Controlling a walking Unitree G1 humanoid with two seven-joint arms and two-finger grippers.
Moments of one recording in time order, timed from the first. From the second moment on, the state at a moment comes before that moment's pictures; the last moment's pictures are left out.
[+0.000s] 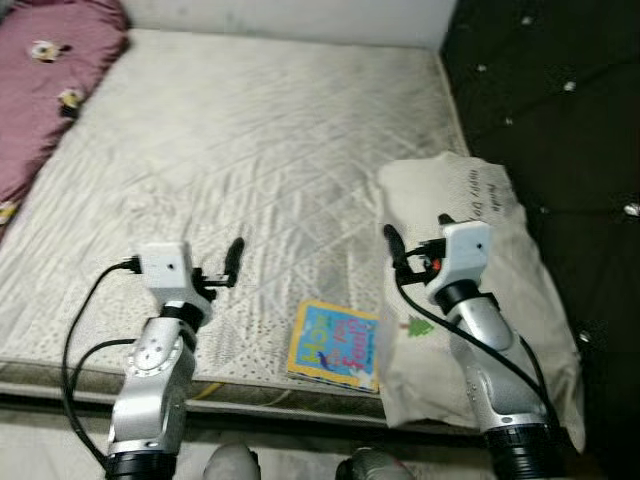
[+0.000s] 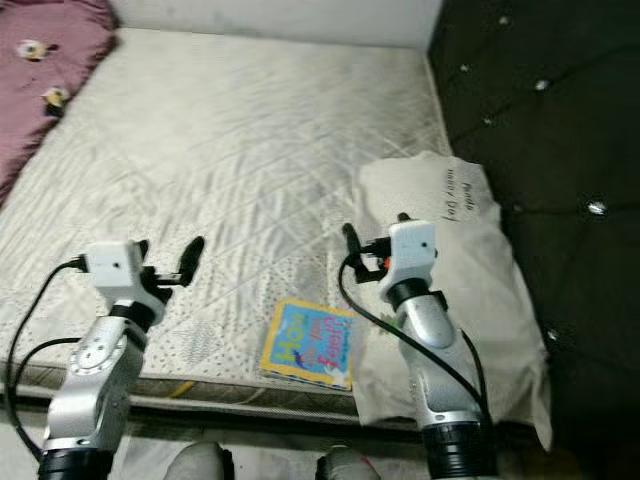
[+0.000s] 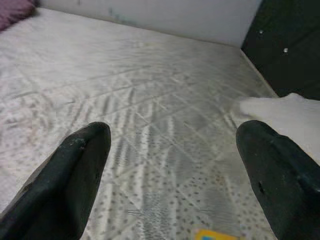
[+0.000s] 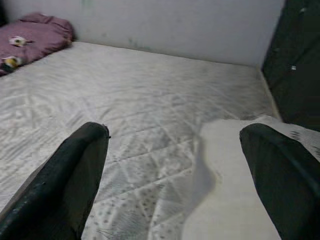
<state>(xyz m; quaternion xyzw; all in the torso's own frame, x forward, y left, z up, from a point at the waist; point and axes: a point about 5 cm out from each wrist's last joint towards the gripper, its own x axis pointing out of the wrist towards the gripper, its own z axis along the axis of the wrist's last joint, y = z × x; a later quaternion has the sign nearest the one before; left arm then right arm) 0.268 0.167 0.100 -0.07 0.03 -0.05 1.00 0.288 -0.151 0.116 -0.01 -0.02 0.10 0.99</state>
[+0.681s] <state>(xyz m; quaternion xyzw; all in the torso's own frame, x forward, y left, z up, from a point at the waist) 0.269 0.166 0.100 -0.07 0.03 -0.05 1.00 0.290 -0.150 0.116 -0.02 -0.02 0.11 0.99</state>
